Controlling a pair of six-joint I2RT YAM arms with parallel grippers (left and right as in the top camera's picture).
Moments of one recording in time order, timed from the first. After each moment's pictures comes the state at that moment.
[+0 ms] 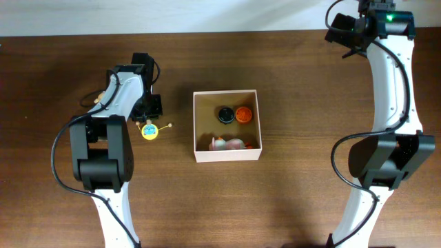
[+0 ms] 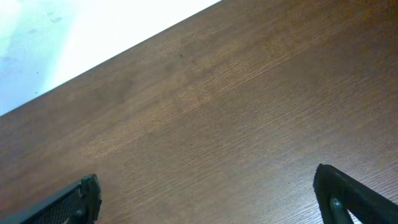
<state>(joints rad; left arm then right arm) -0.05 2.26 1.73 -1.02 -0.13 -0.20 -0.10 2.21 2.35 -1.12 0.15 0.37</state>
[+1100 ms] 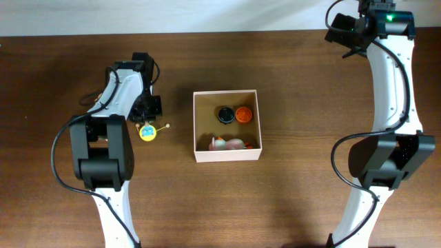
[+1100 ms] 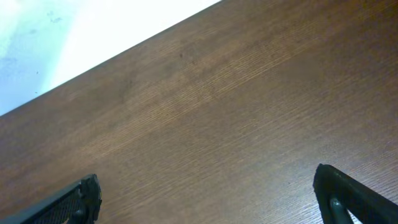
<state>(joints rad) -0.05 2.27 1.79 -1.13 -0.11 -0.20 -0.10 2.21 2.35 -1.12 0.15 0.37</state>
